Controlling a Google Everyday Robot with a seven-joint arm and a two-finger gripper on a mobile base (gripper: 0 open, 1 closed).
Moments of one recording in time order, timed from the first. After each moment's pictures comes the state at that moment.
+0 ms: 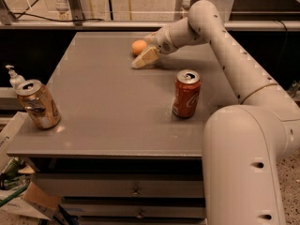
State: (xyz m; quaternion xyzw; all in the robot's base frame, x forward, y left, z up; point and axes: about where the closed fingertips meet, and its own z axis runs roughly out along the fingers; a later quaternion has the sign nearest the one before) arm 0.809 0.015 0.827 -0.55 0.68 0.24 0.42
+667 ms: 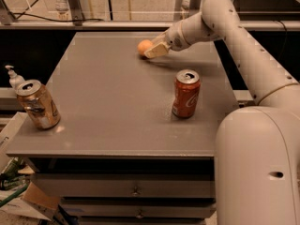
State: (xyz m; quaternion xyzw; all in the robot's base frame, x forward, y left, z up) arm 0.805 -0.023 0.842 -0.52 0.71 0.22 0.42
